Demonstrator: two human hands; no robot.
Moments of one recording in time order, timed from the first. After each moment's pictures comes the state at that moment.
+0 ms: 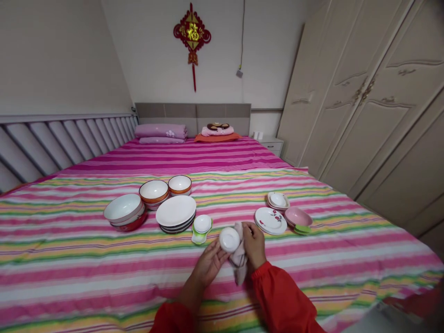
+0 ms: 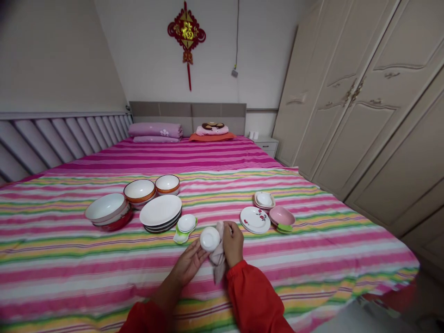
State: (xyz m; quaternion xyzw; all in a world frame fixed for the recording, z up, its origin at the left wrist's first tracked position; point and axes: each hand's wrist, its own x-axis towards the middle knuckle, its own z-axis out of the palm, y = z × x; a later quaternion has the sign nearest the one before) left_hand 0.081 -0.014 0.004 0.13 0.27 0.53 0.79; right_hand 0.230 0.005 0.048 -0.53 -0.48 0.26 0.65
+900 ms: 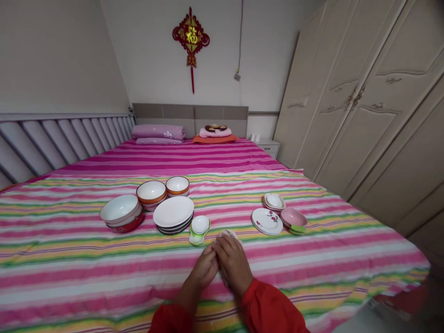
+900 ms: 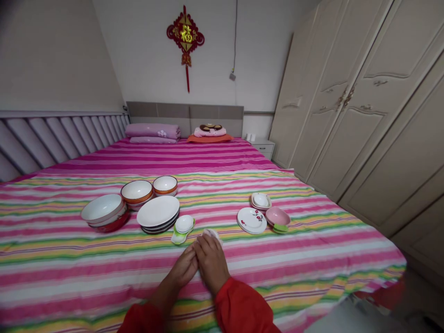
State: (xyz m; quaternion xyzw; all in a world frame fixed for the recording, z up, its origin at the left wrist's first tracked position) left_hand 0.085 -0.014 -0.005 0.22 0.22 0.55 0.77; right_hand 0.200 -0.040 0.036 -0.37 -0.83 -0.09 0.42
